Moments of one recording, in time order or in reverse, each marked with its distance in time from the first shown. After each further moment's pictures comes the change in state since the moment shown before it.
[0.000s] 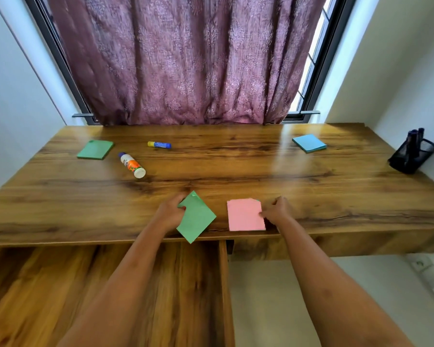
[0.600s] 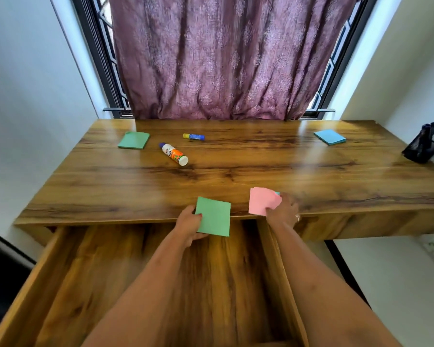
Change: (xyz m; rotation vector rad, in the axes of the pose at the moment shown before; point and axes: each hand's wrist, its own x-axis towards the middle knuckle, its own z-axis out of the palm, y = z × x) left_hand -0.060 -0.096 -0.045 -0.704 -0.103 -0.332; right_hand -0.119 -0.052 0.104 0.167 0.273 0.048
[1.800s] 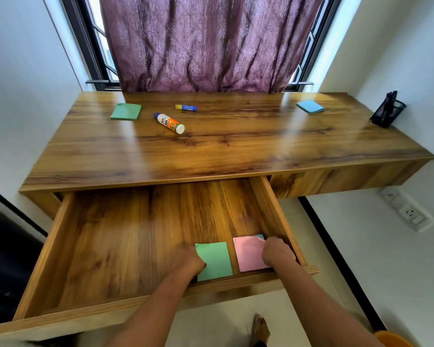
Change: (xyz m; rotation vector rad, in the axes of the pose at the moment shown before) left_hand -0.080 -0.156 -0.047 0.820 -0.070 -0.064; right_hand -0.172 0.112 0.008 -0.667 -0.340 0.076
